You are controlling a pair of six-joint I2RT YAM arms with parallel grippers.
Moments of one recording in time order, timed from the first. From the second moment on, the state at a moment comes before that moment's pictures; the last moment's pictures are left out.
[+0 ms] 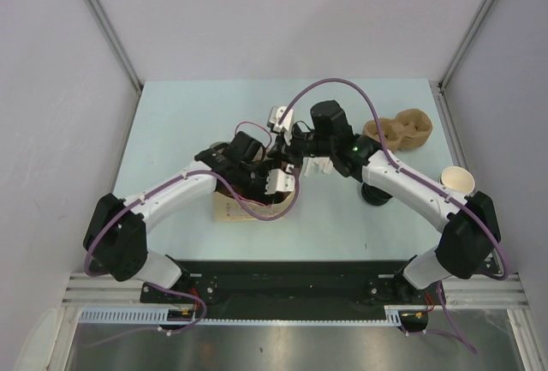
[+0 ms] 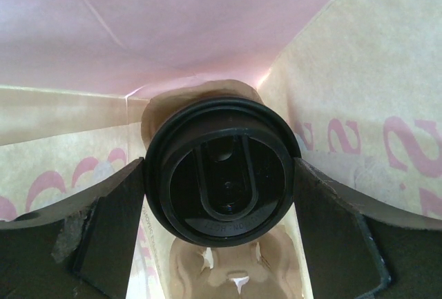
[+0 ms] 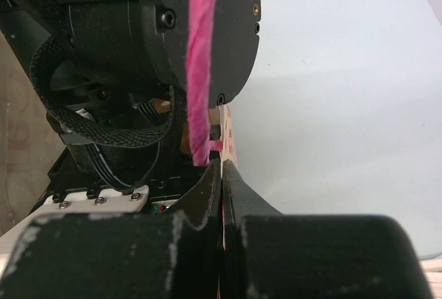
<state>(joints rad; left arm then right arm) -0.65 1.48 1.06 -0.65 0.47 0.96 0.73 1.50 1.29 -0.18 -0.55 -0.35</state>
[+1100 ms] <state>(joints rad) -0.67 1.36 1.02 -0.67 0.37 0.91 0.73 1.51 1.30 -0.17 -0.59 -0.37</state>
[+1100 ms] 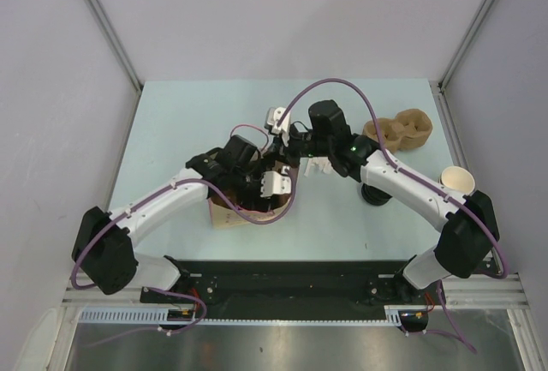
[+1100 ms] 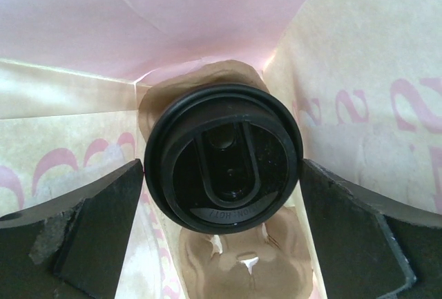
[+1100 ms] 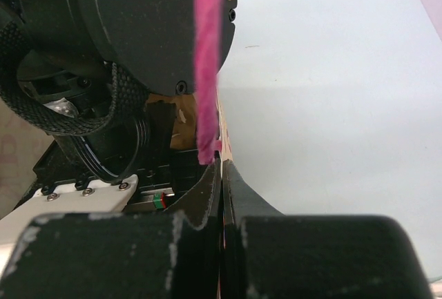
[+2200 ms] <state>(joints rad) -0.66 1.25 1.05 -0.76 0.39 1.00 0.72 1.52 1.31 -0.17 -0.54 -0.34</state>
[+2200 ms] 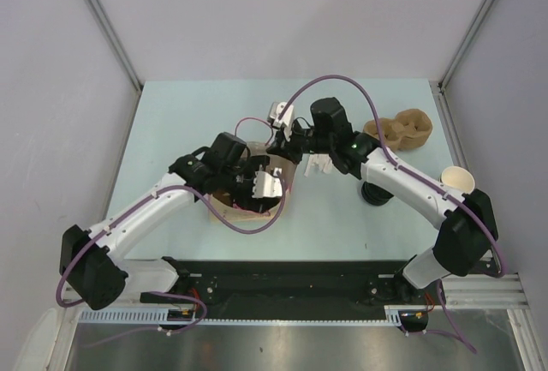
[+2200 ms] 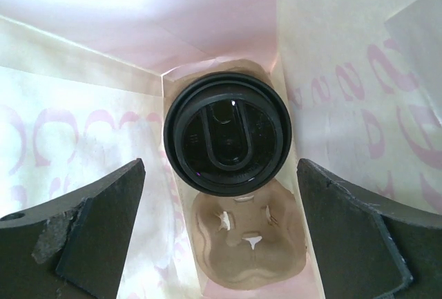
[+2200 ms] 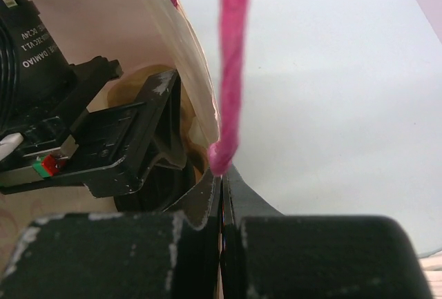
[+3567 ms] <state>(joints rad) -0.49 1.32 1.57 -0.89 0.43 0.85 0.64 1.67 1.50 -0.31 -0.52 -0.38</state>
